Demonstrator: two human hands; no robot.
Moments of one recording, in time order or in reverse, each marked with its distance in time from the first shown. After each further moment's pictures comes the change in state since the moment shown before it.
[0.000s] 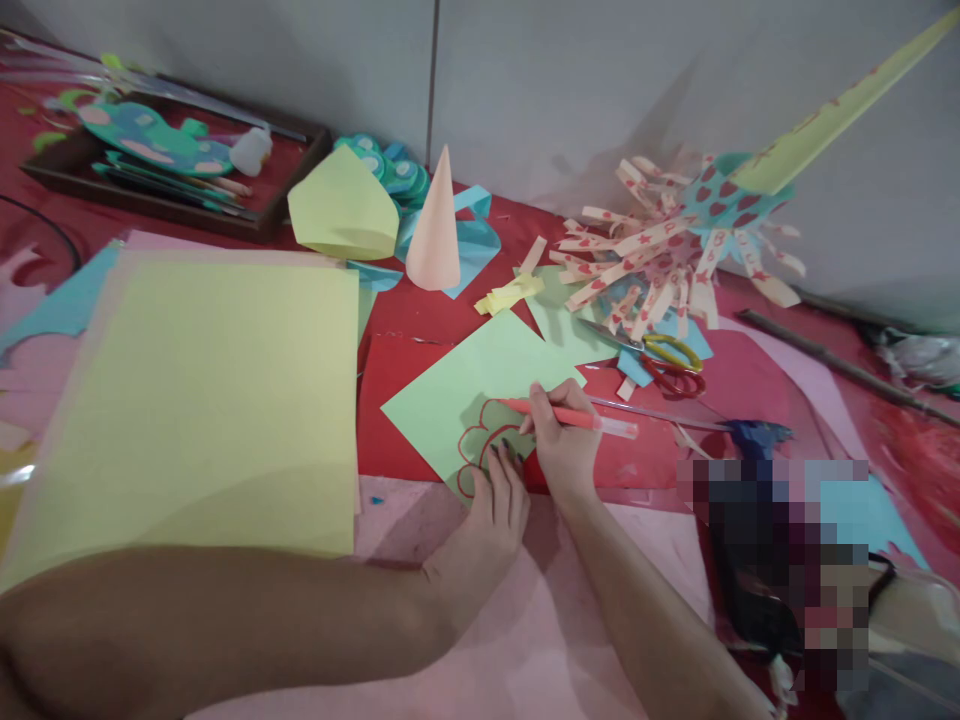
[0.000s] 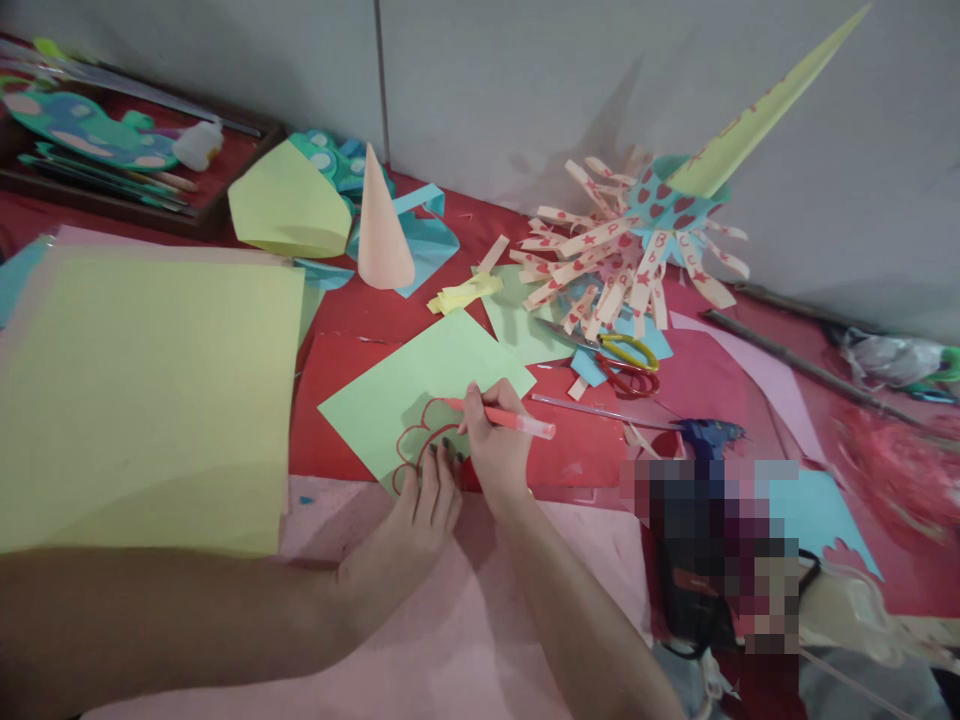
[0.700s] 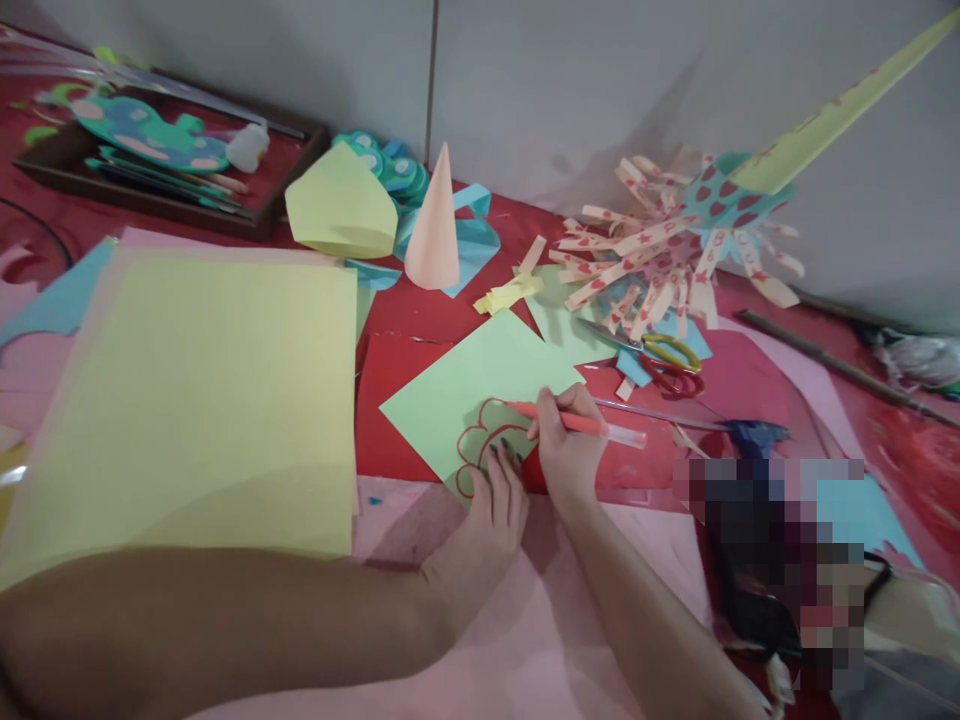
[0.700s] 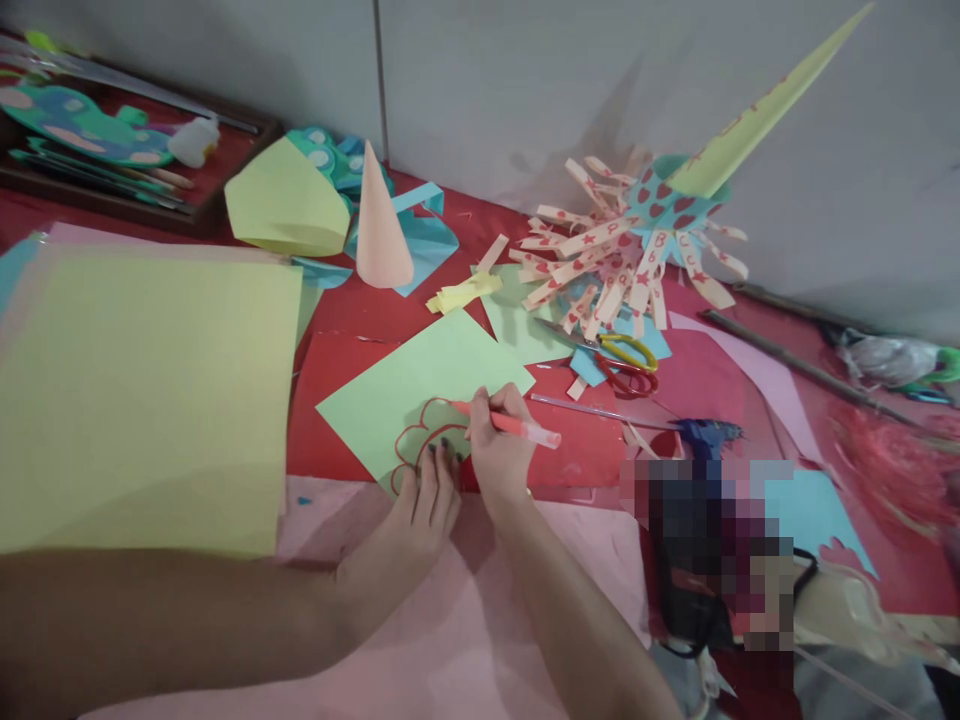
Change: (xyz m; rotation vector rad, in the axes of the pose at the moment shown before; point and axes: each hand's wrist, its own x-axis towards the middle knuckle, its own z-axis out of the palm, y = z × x) left_hand 0.000 0.001 -0.001 0.033 -0.007 -0.004; right_hand -0.002 0.001 -0.002 -0.035 0.085 -0.004
